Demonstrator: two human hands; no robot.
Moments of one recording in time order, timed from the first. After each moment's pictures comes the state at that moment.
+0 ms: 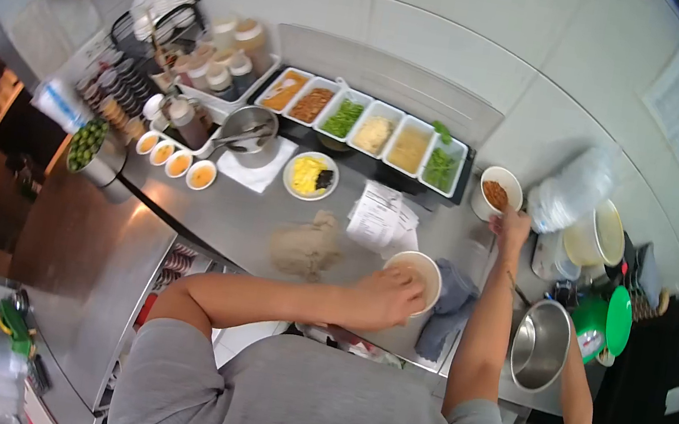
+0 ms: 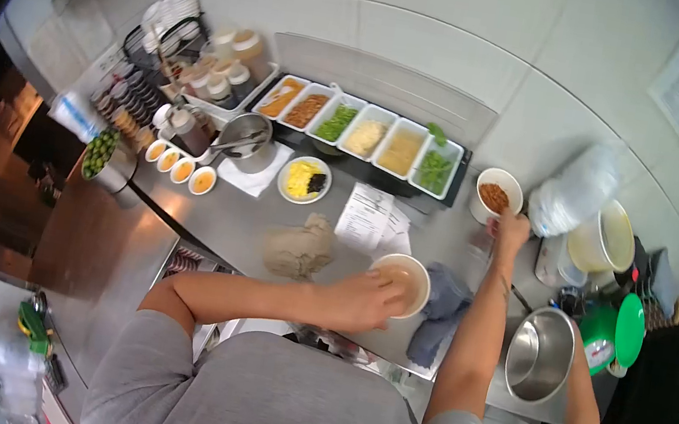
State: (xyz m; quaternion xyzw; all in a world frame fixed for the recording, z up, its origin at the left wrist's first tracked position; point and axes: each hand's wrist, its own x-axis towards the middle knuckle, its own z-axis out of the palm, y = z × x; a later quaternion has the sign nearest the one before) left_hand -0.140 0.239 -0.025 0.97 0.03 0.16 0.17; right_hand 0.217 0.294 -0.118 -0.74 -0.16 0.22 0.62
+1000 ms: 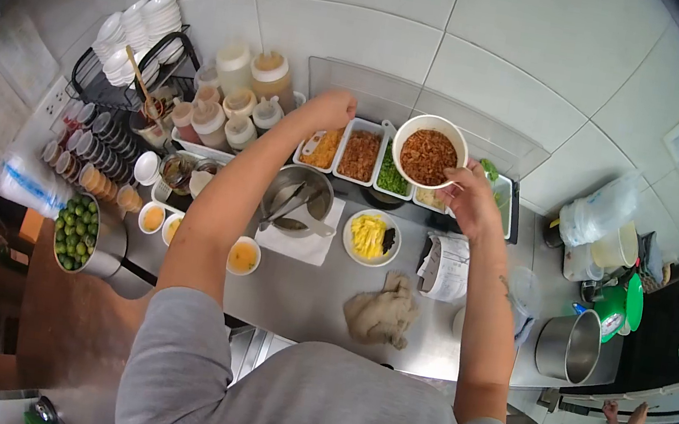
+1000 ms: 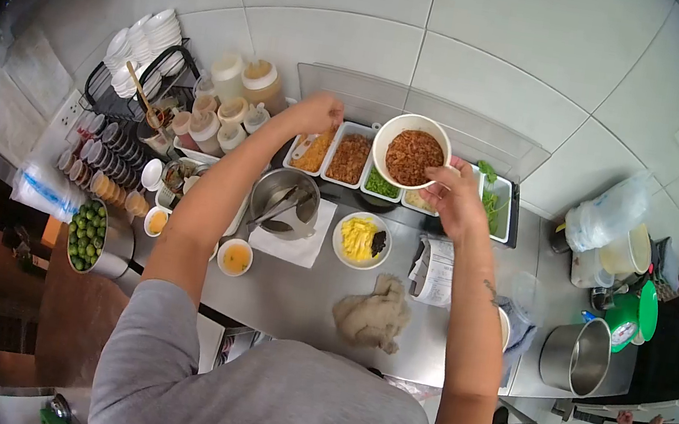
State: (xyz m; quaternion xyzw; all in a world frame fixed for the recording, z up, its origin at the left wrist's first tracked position) left_hand -0.238 0.681 -0.012 0.93 0.29 0.09 0.21; right_hand -0.045 0.426 0.001 -0.52 -0.24 0.48 0.66
